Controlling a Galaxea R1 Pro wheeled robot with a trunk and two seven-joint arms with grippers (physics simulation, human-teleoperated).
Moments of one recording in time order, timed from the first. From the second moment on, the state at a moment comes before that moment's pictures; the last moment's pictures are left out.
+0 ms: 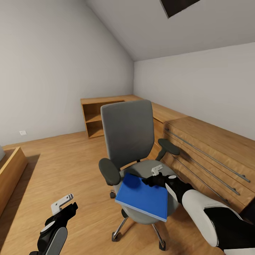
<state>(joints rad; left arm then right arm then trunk) -0.09 0.03 -0.07 -1.57 0.60 0.44 0.75 -0.98 0.02 0.07 -0.13 0.20 0.03 0.41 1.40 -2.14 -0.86</state>
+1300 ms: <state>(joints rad) -0.09 0.03 -0.07 -1.58 0.61 0.45 0.75 -0.98 0.03 0.08 -0.14 0.20 0.03 0.40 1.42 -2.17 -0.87</state>
